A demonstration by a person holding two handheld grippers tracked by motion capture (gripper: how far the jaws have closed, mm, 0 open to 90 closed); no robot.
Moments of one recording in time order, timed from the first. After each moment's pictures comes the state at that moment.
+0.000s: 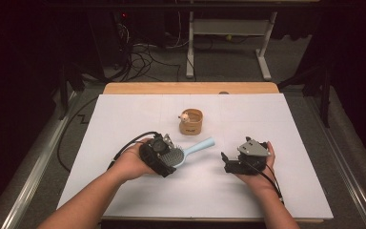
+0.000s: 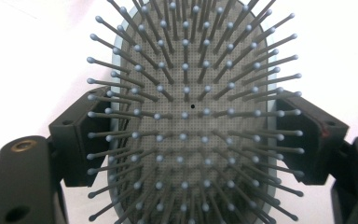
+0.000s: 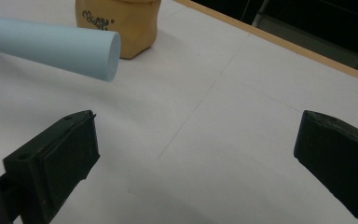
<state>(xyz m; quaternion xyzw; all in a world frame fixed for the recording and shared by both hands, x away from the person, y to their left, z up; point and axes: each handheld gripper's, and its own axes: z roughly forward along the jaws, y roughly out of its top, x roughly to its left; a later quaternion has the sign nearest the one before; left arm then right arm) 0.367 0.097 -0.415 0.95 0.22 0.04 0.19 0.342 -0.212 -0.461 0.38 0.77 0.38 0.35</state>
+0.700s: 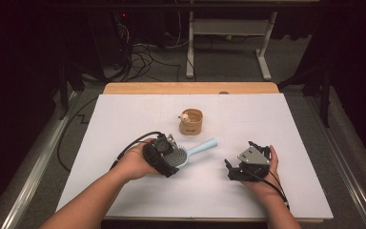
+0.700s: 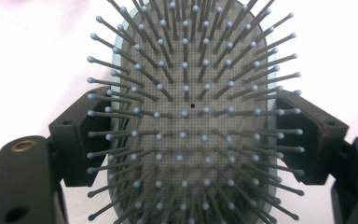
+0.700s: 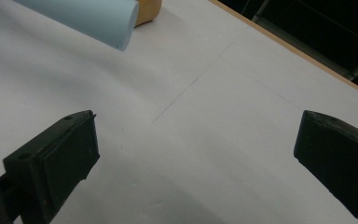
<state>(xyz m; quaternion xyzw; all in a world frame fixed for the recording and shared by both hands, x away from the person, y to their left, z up) 0.366 0.088 -0.413 0.96 0.22 0.04 0.19 0.328 -0.219 -0.470 0.34 0.79 0.35 0.38</state>
